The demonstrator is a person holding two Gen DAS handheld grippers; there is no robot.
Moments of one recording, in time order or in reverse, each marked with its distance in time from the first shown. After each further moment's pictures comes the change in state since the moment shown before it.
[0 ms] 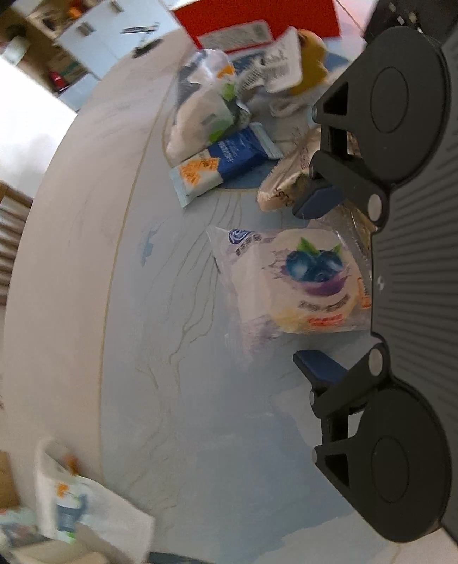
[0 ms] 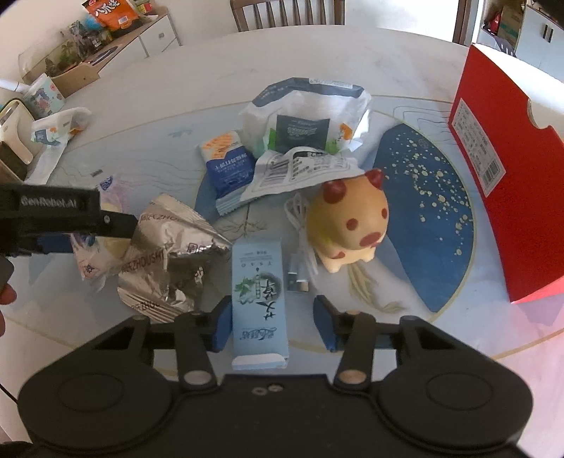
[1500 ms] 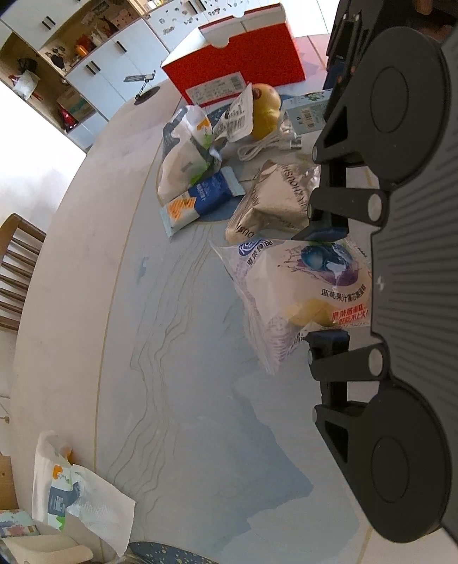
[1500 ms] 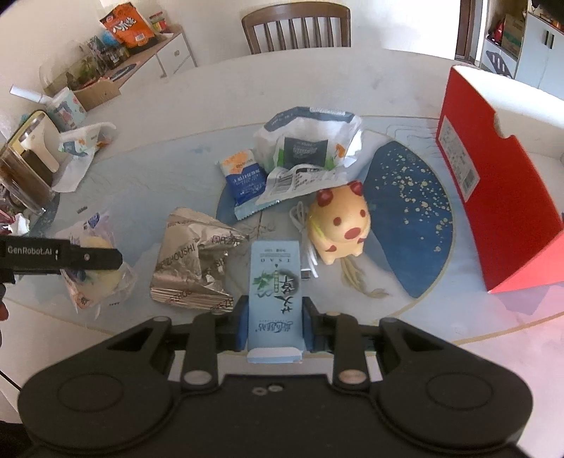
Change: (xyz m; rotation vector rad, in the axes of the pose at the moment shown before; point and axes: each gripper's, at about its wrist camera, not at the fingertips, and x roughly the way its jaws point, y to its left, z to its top) left arm -0.050 0.028 -0.037 -0.005 -0.029 -0.163; right arm -0.047 -0.004 -0.012 -0.001 -0.054 0.050
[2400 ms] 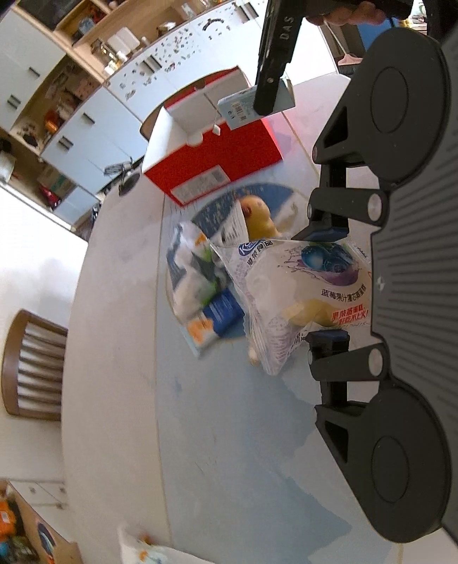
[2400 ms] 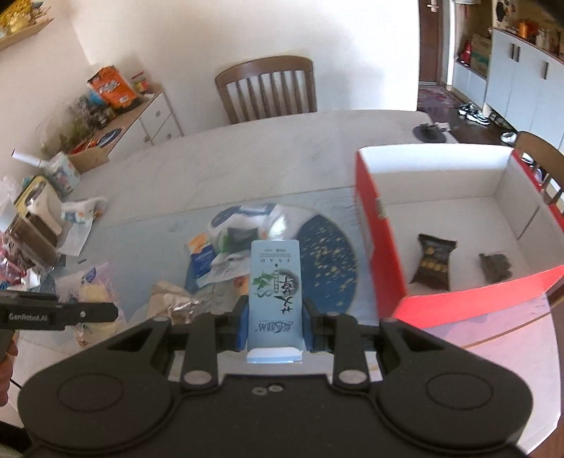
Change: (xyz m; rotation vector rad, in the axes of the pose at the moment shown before) left arm -0.045 -0.085 0.008 0.214 -0.024 -0.151; right arm -0.102 -0.067 0.033 0.057 -0.143 -0.029
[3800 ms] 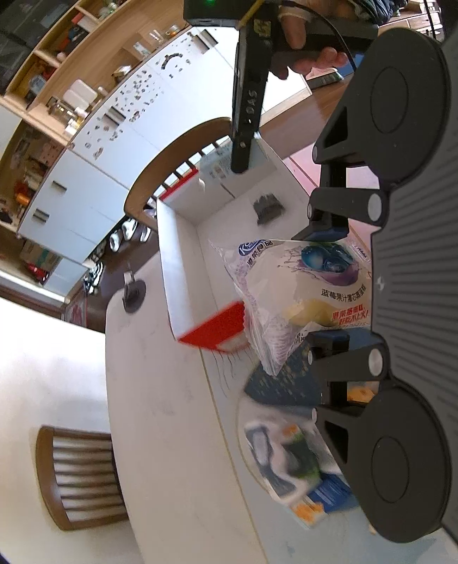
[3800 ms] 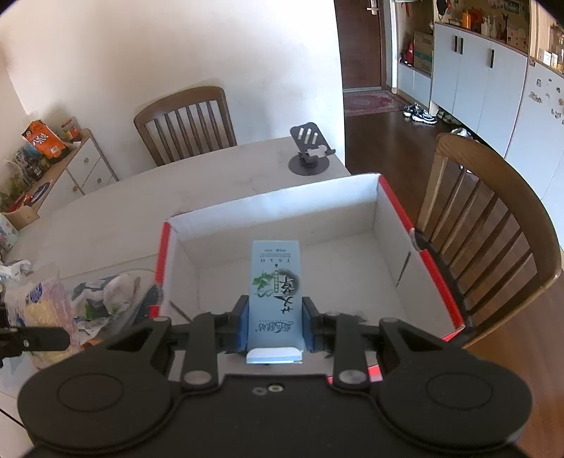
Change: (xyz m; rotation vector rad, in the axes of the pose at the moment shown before) left arm 0.087 -0.203 0.082 0.207 0.016 -0.089; right arm -0.010 -0.199 0.054 0.094 -0.054 -0.106
